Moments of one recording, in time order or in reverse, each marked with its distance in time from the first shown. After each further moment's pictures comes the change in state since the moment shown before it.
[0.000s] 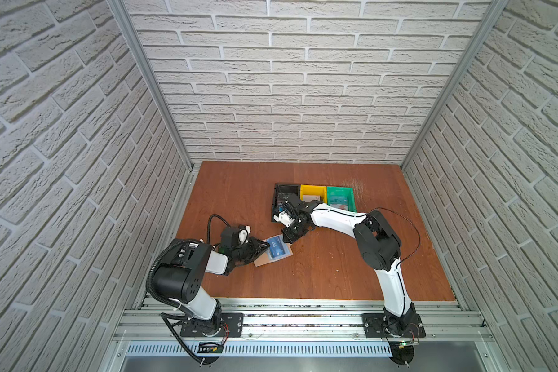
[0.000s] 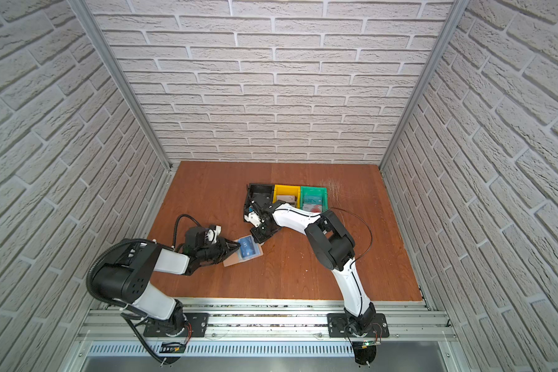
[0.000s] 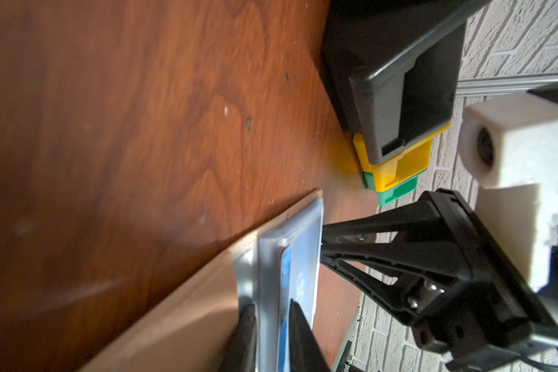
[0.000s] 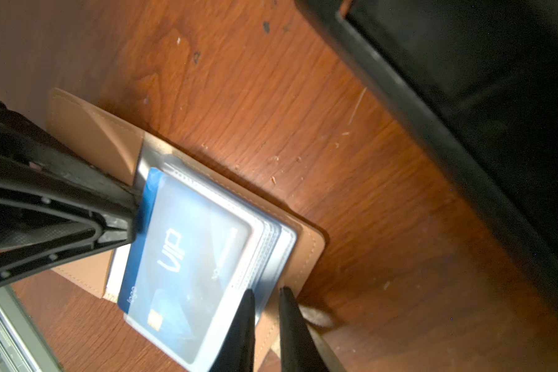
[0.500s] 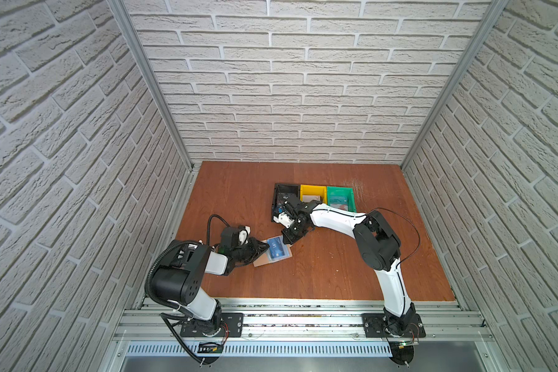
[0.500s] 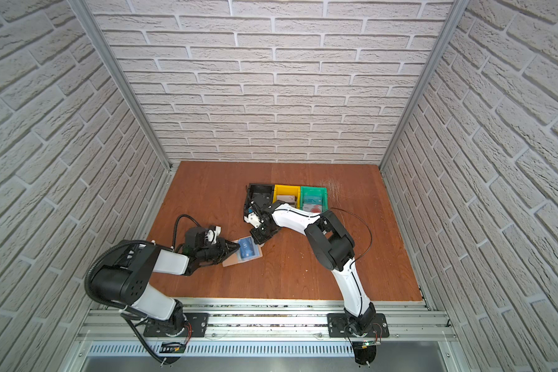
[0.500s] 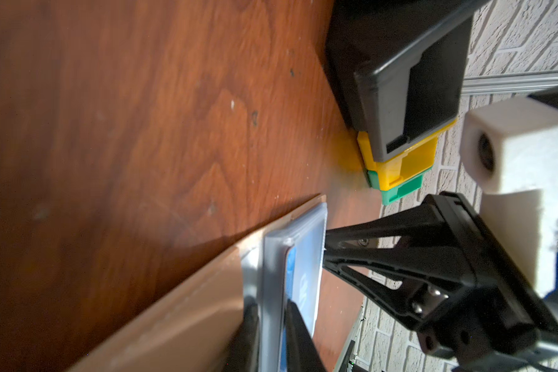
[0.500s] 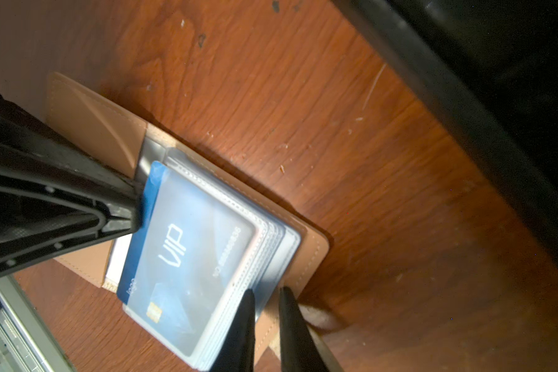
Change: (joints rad) left arm 0.000 -0.015 0.000 -0.031 -0.006 0.016; right arm 0.005 0.000 0.004 -0.024 -0.008 0.000
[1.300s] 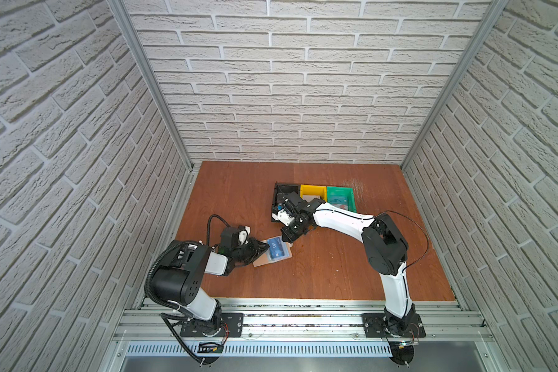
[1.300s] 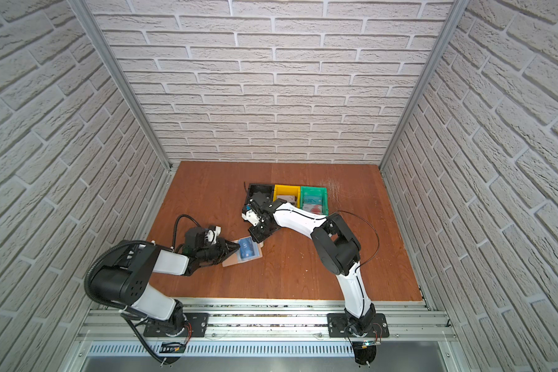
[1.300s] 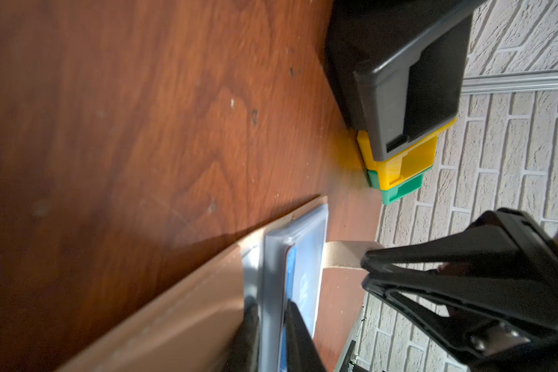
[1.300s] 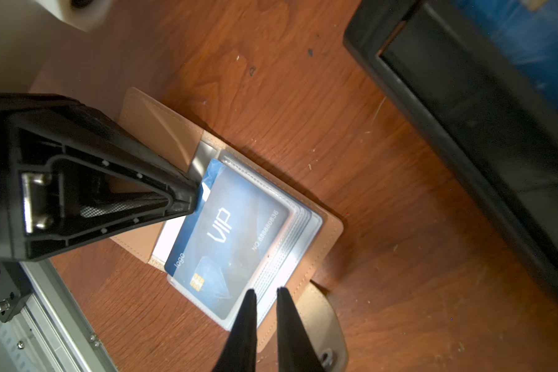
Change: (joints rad) left arm -0.001 -0.003 -0.005 0.006 -0.001 0.000; right arm 0.019 -0.080 -0.010 -0.010 0.017 0.000
